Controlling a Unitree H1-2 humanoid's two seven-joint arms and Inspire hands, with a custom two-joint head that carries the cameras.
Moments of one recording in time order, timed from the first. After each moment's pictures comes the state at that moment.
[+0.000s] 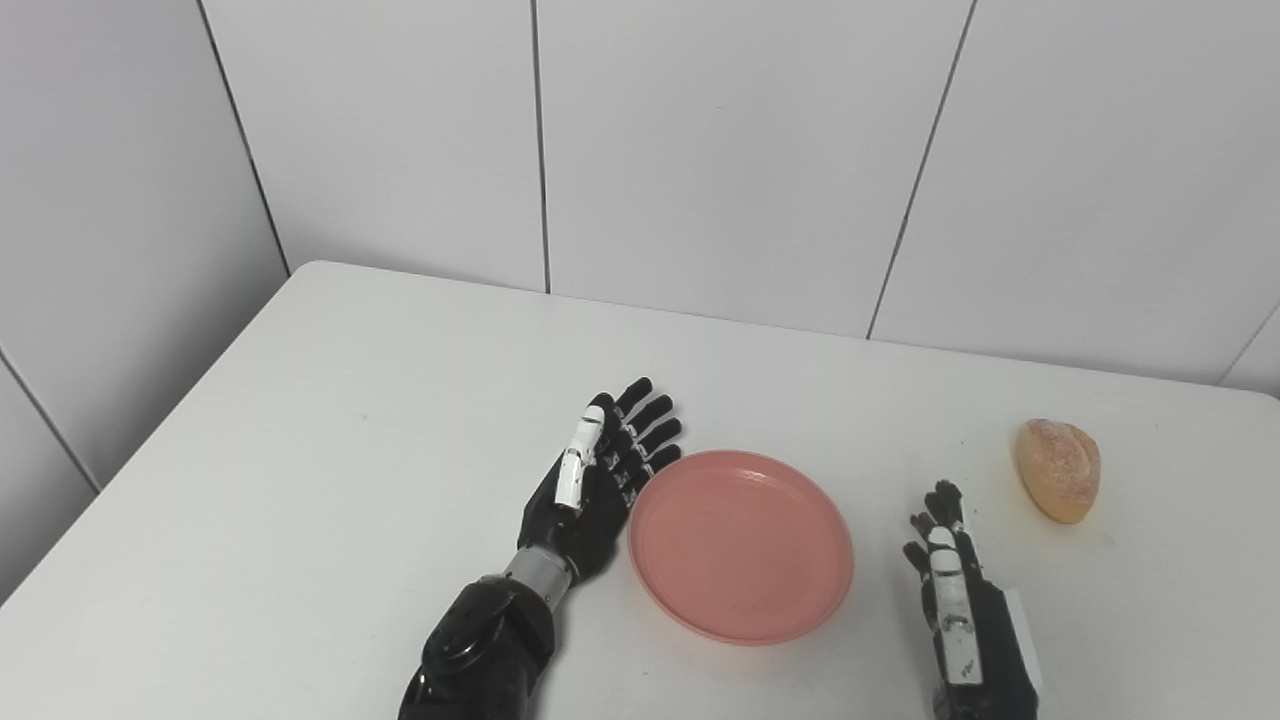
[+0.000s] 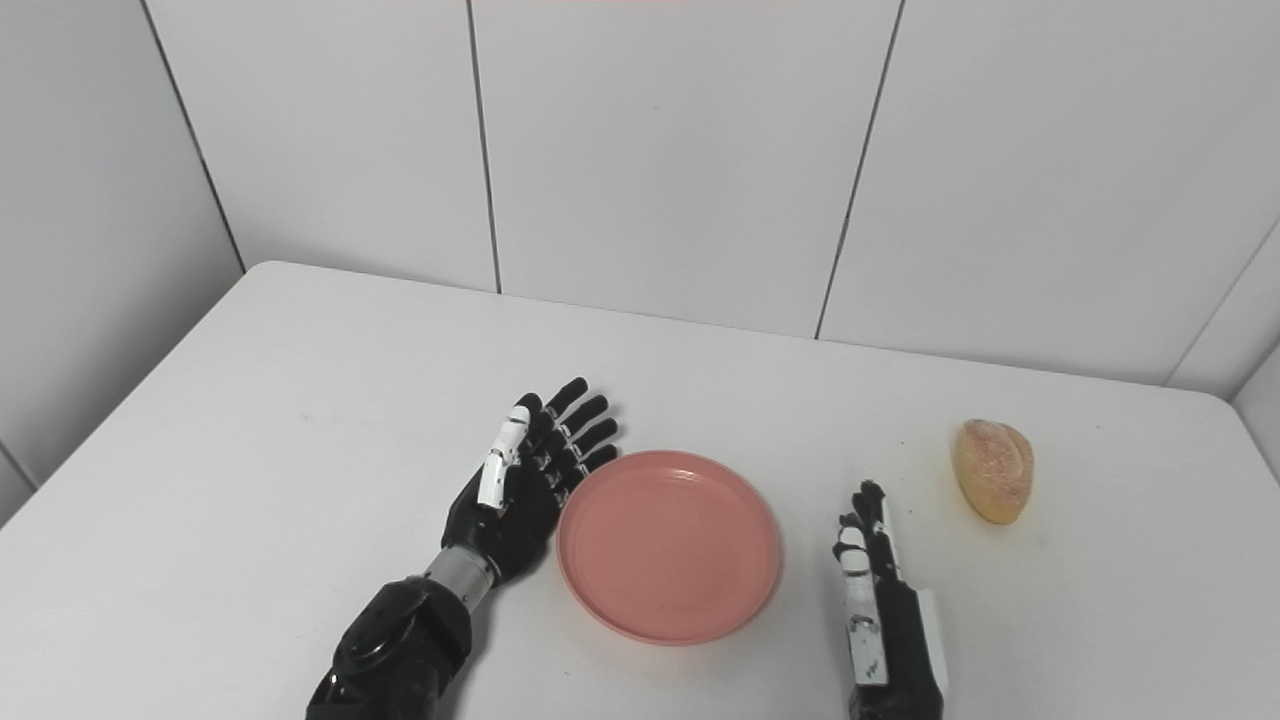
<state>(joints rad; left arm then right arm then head) -0.33 -0.04 0.09 0.13 -0.43 0.26 -0.17 -0.04 0.09 0.06 -0.15 -0.05 0.05 -0.03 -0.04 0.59</state>
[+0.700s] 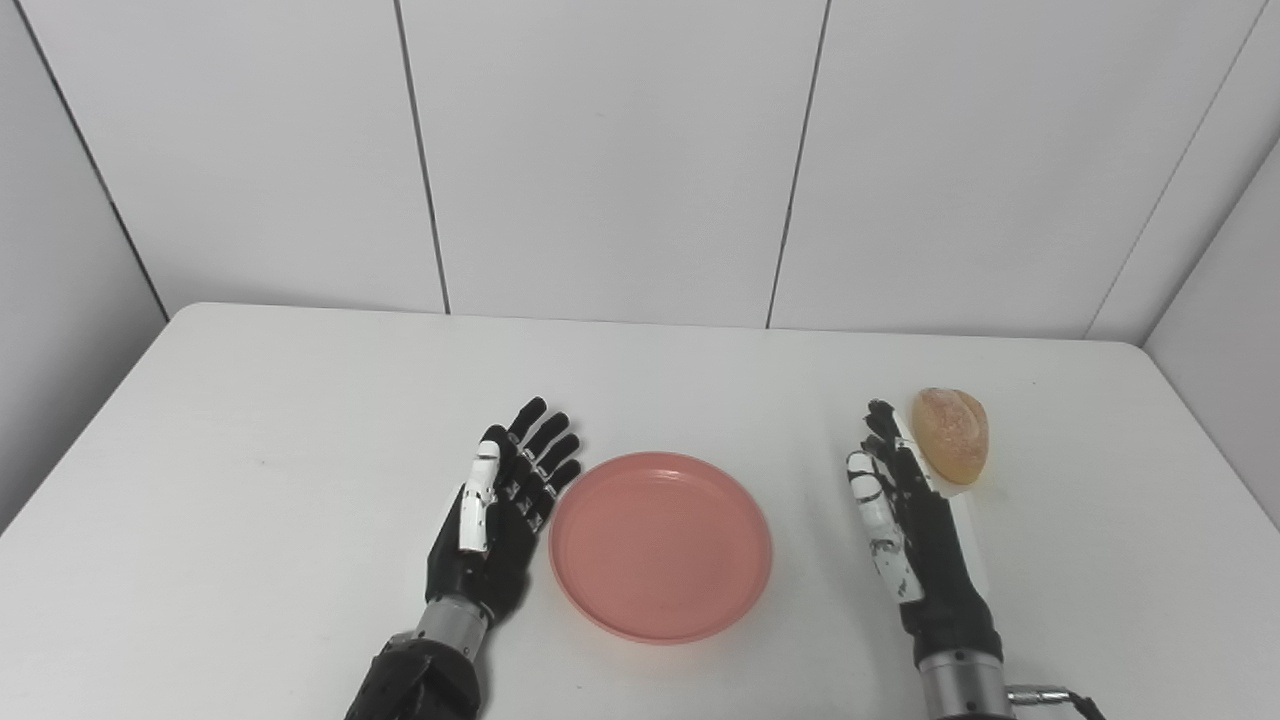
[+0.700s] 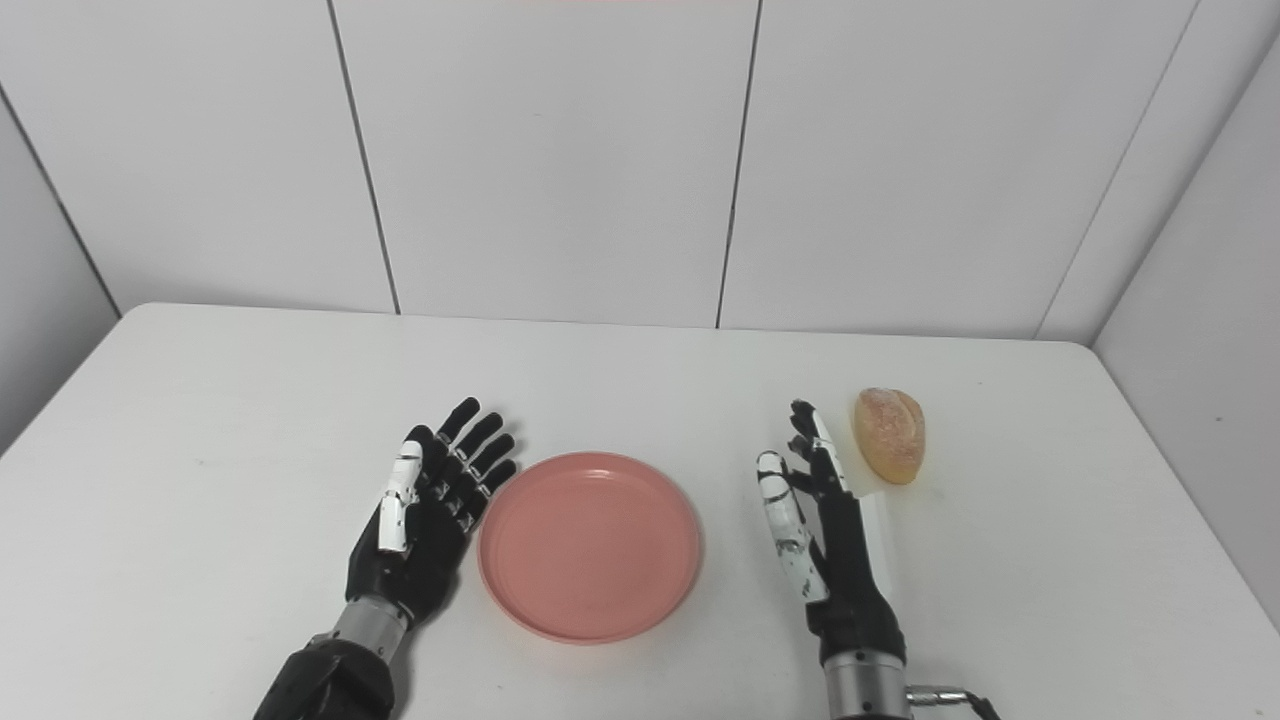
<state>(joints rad) -0.27 -0.05 0.08 0.10 -0.39 0.18 -0.16 -0.13 0.06 0.07 -0.30 -0.41 0.18 -0.09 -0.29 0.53</state>
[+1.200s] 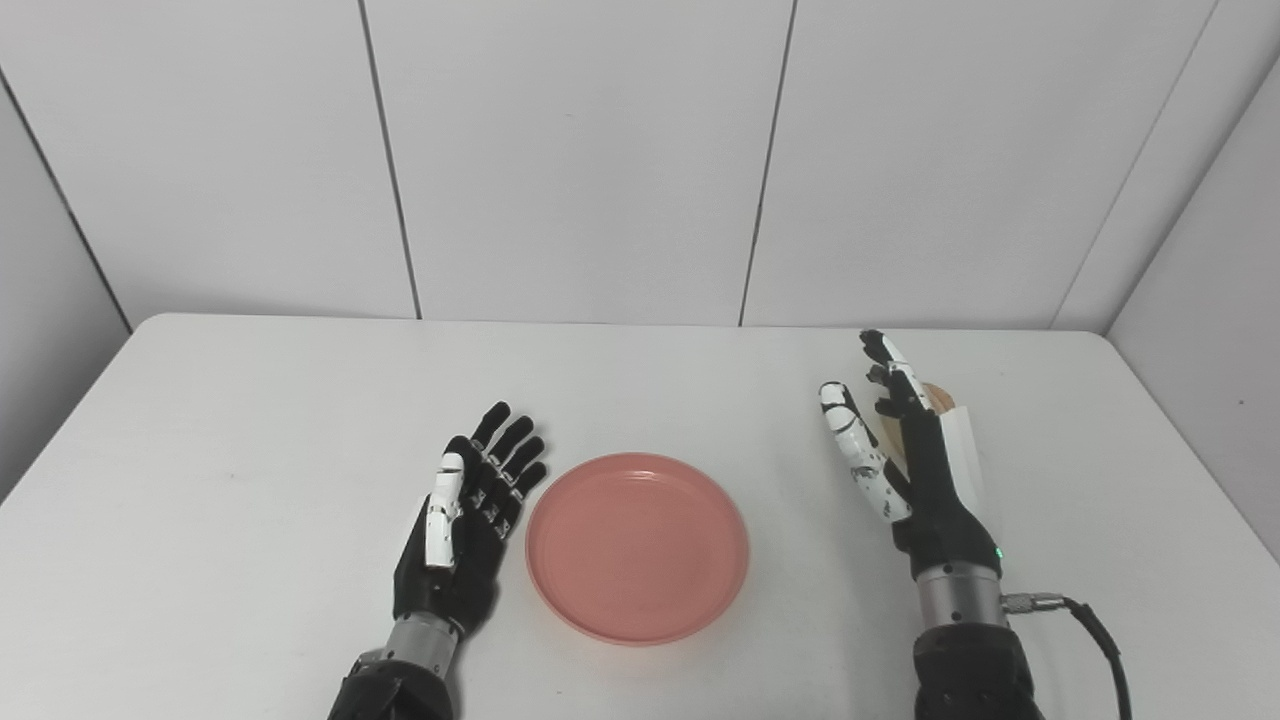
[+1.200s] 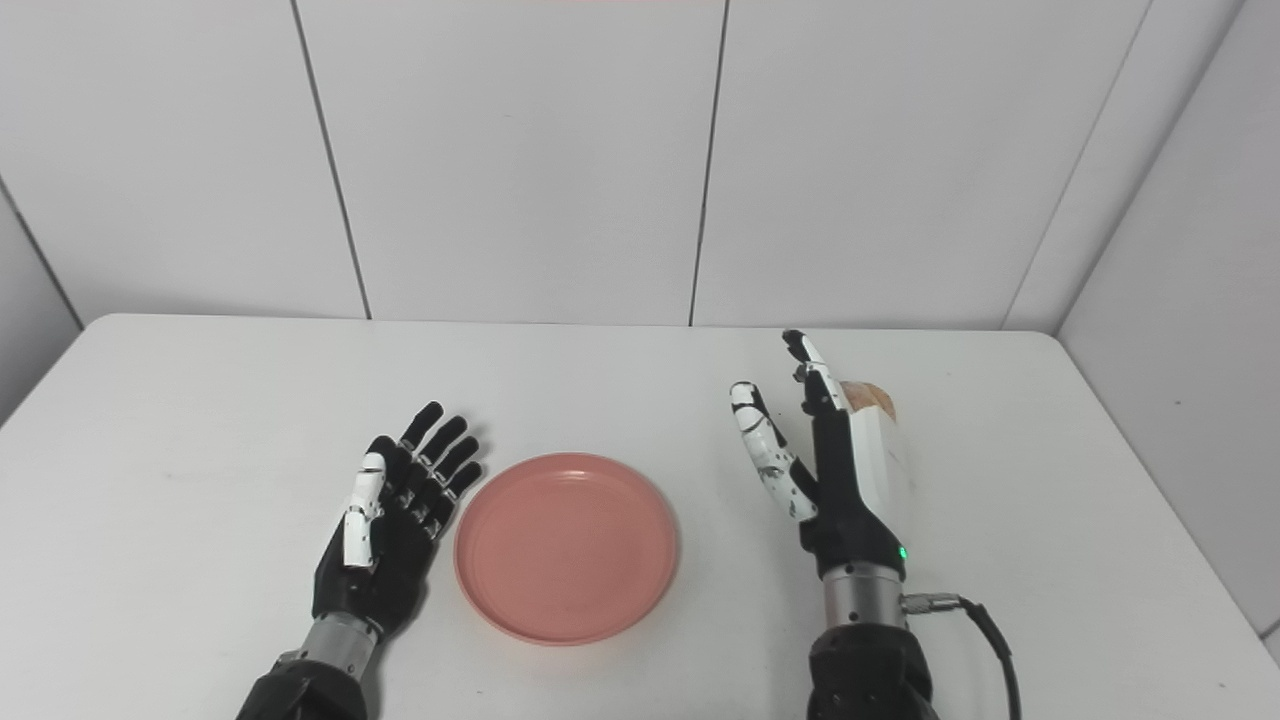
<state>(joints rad) -0.26 -0.03 0.09 0.13 -0.39 0.10 -0.19 -0.26 0.00 0.06 -0.33 -0.63 0.31 -0.08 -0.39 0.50</state>
